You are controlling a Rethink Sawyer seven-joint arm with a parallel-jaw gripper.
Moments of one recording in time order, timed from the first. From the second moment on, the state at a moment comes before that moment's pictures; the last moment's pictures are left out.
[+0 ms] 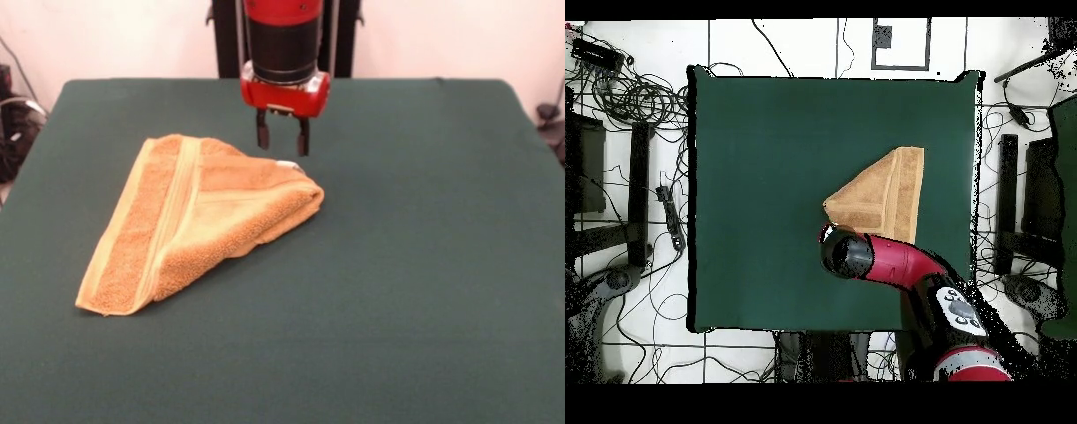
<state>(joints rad) -0.35 -0.55 0.05 1.86 -0.14 0.29 1.92</state>
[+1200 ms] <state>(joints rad) -0.26 -0.49 -0.01 1.87 -0.11 0.21 1.92</state>
